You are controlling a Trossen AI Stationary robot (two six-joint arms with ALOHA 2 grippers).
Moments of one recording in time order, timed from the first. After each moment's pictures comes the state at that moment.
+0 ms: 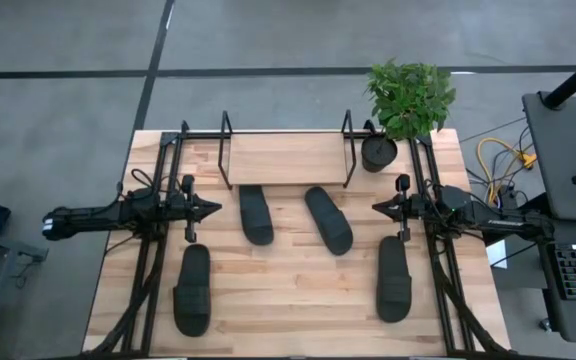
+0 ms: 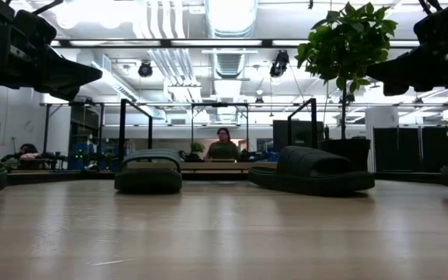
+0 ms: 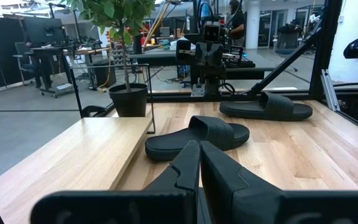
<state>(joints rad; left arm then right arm) 0.06 0.05 0.03 -0.02 -0.06 0.06 -0.10 0.01 0.01 0.02 -0.05 -0.13</state>
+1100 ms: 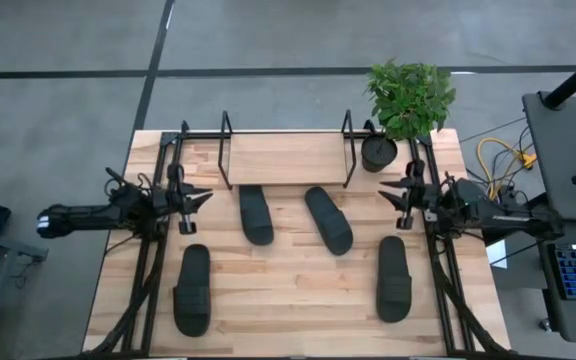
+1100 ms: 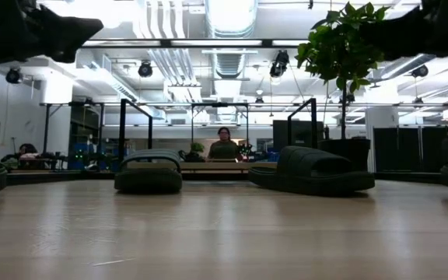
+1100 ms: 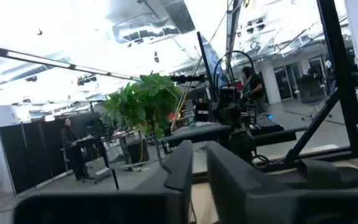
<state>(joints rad) 0.06 0.15 0.06 0.38 -0.09 0.29 -0.10 0.18 0.14 0.24 0.08 -0.29</state>
